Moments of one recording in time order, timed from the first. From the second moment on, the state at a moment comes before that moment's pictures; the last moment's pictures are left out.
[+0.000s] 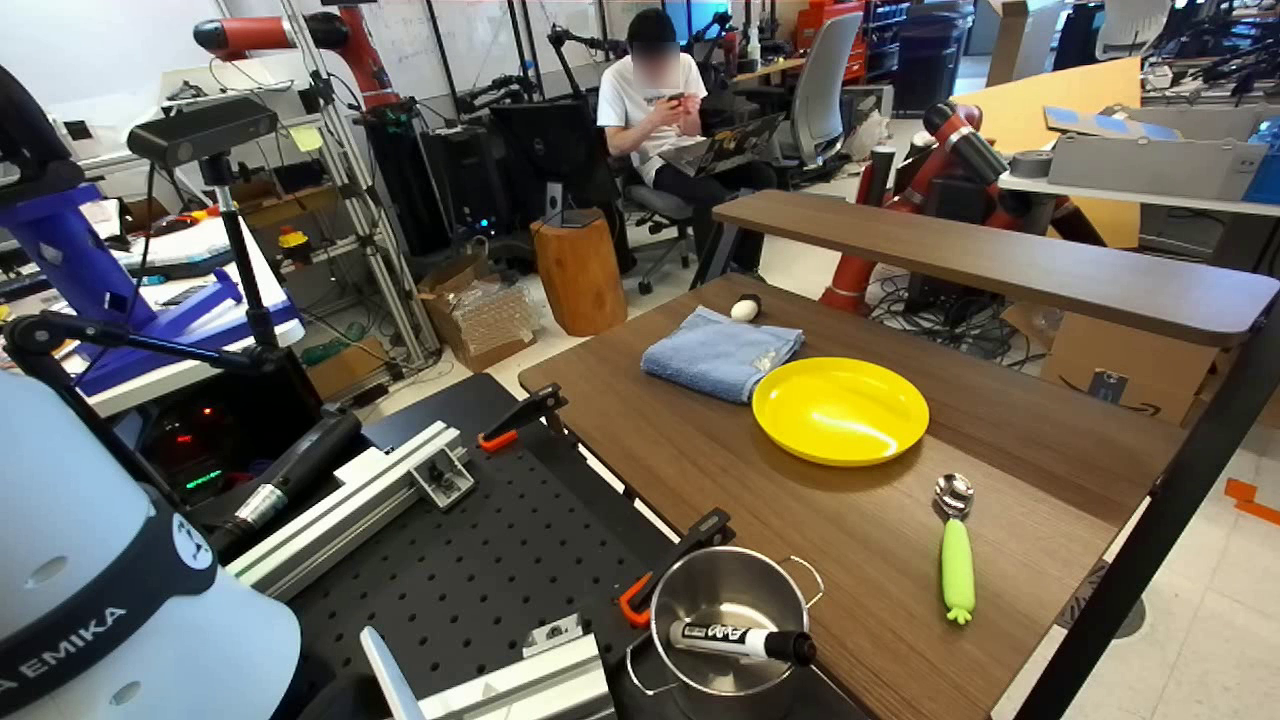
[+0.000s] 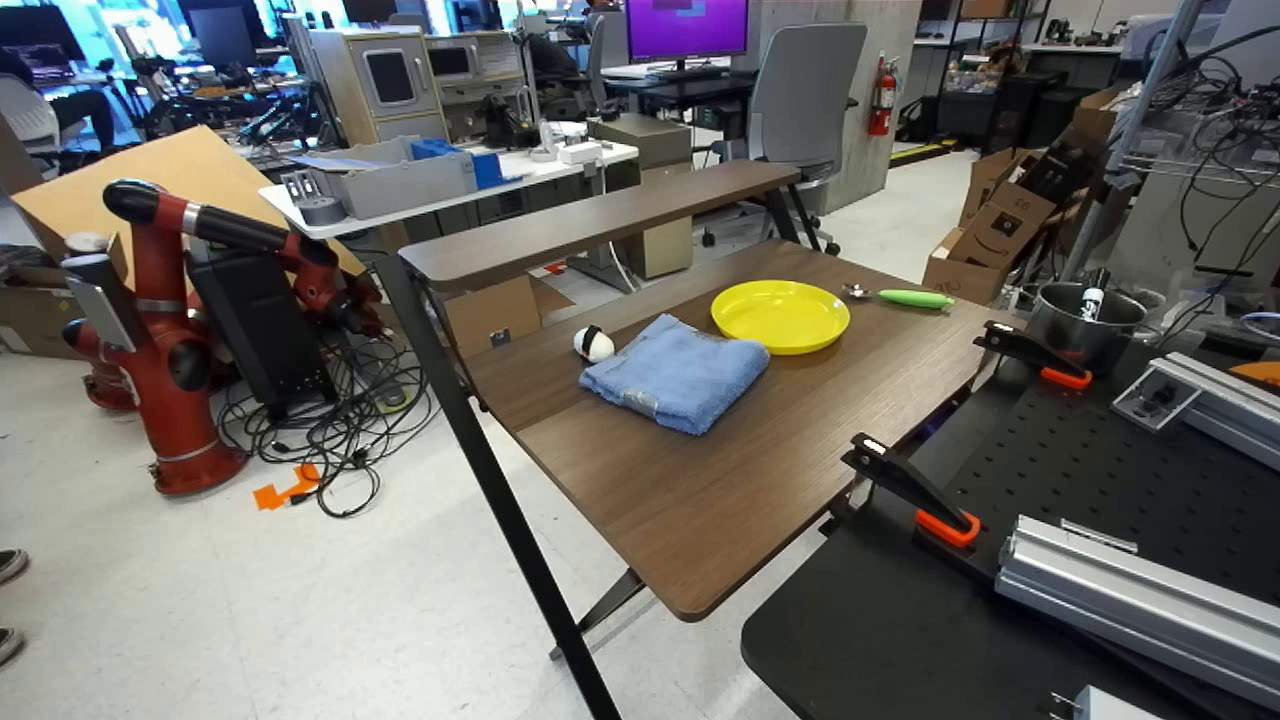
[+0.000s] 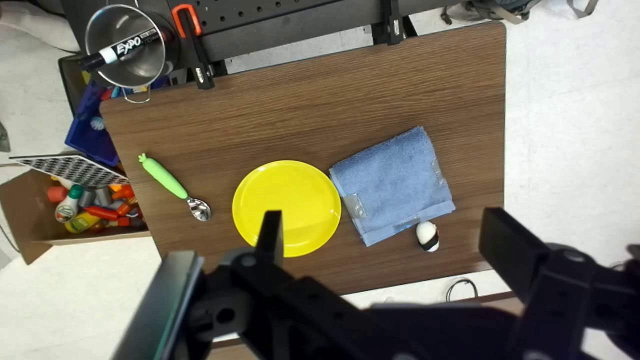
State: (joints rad) arm 0.01 -0.55 0.06 -2.40 0.03 1.92 0.22
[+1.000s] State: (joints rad) arm 0.03 -0.27 0.11 -2.40 0.04 2.29 0.25
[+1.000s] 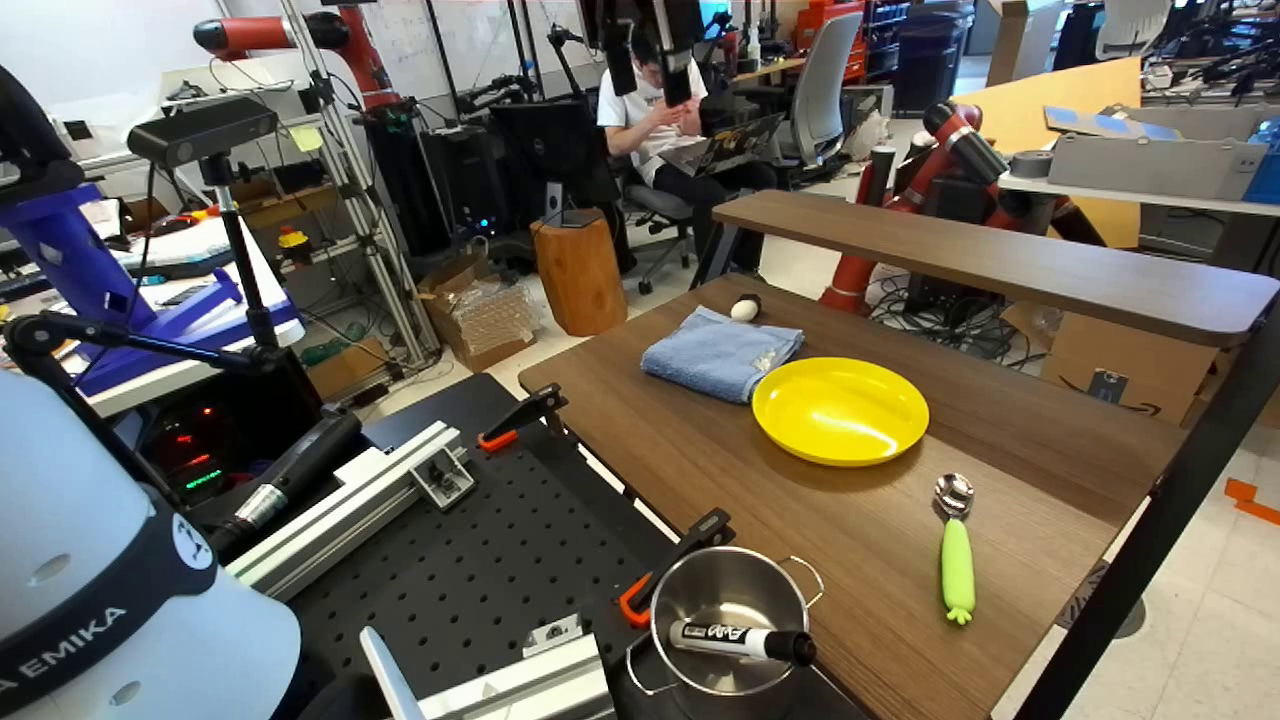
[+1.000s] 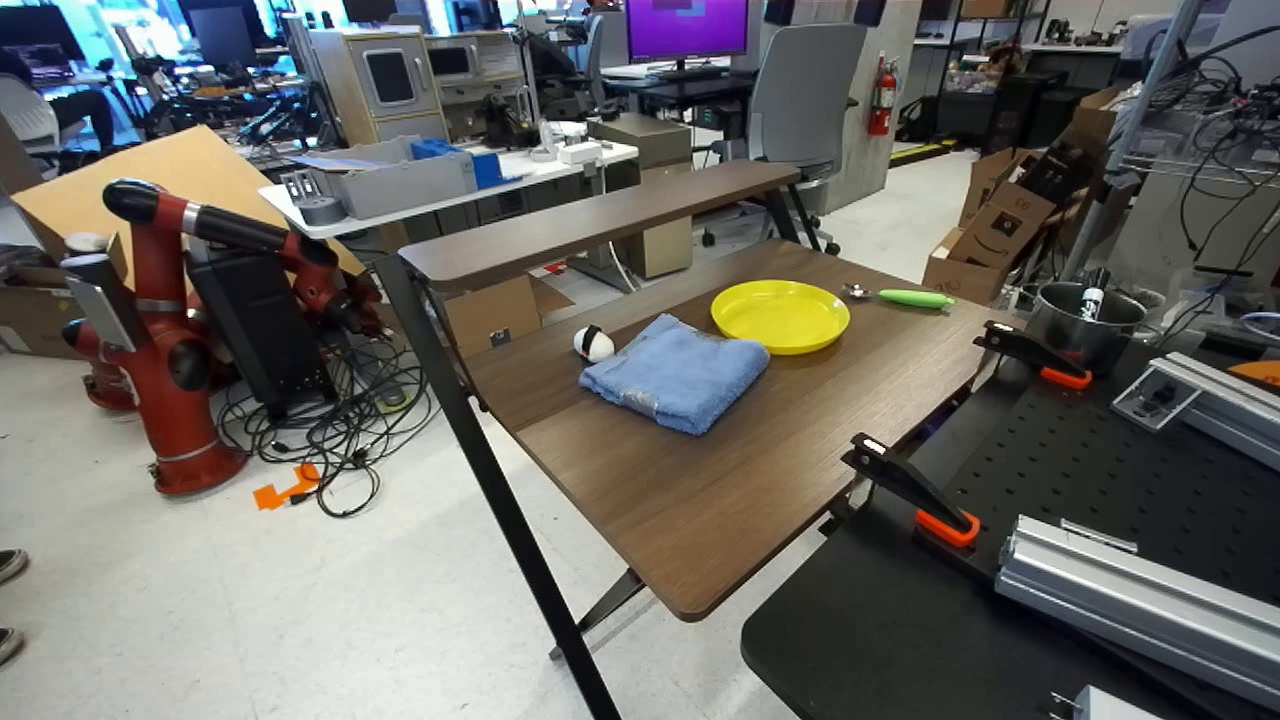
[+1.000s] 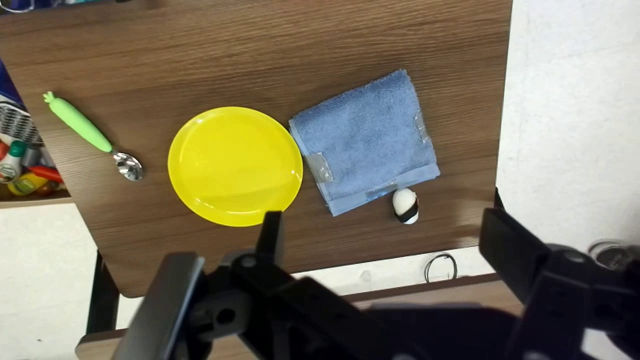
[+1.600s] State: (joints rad) arm 0.09 0.08 0.12 -2.33 0.06 2.64 0.27
